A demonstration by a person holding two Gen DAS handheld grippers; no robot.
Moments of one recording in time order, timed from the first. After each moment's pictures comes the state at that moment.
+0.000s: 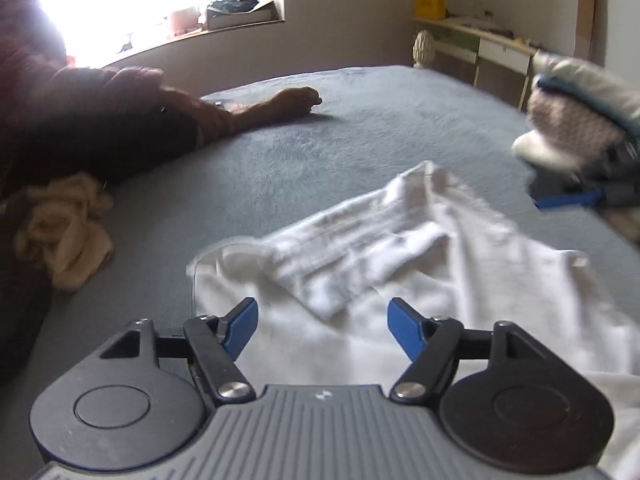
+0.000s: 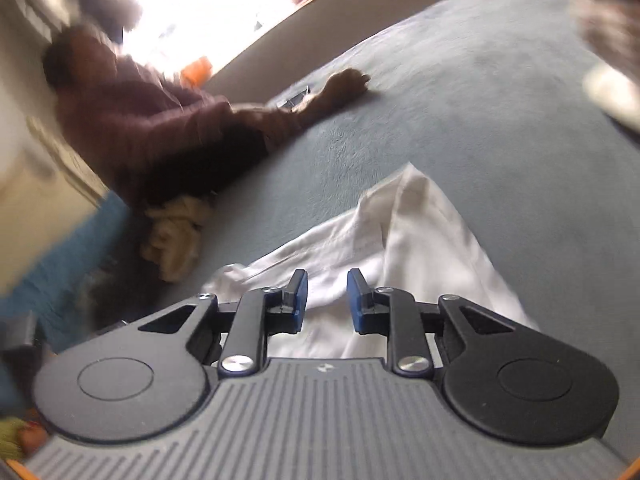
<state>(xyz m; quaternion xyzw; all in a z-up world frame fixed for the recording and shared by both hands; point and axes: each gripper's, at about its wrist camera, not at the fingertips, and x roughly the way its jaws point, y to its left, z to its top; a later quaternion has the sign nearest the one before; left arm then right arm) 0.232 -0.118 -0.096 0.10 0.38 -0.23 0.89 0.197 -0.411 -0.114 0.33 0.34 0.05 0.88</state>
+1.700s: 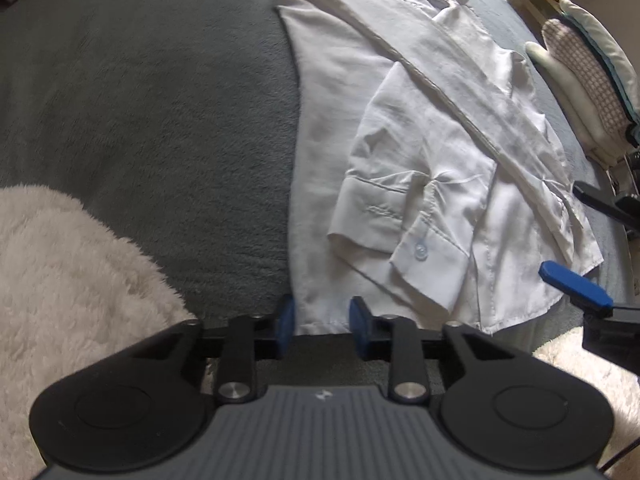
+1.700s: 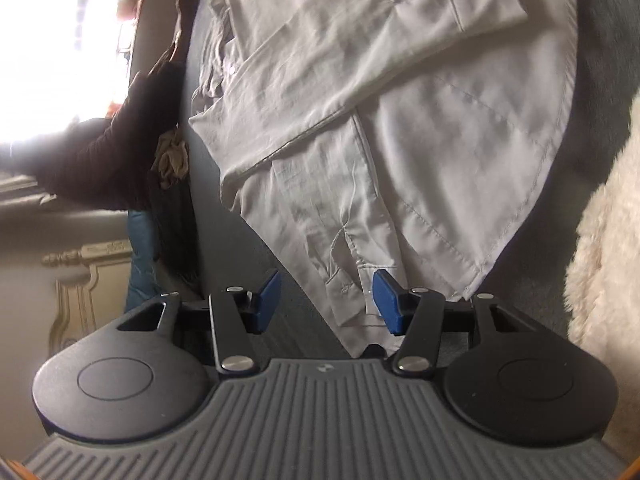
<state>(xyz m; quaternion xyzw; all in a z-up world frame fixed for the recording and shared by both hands) -0.089 -0.014 -0.172 -0.11 0.59 -0.12 0.79 -0.126 -0.287 -0.164 0.62 0.42 -0.04 0.66</state>
